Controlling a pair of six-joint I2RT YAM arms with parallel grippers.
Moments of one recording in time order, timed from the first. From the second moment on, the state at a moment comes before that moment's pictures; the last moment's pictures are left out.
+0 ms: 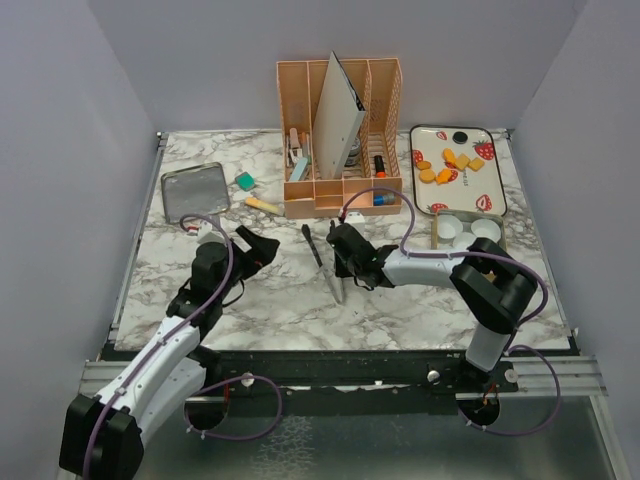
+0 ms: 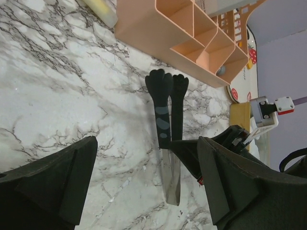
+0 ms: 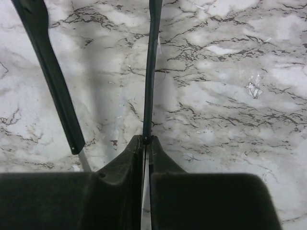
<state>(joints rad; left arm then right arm) -0.36 0.74 0.35 0.05 -0.03 -0.87 0.89 1.78 0.95 -0.02 0.33 0.61</state>
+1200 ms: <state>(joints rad) -0.58 1.26 0.44 0.53 0.03 -1.08 0.89 1.51 0.93 -0.06 0.24 0.56</state>
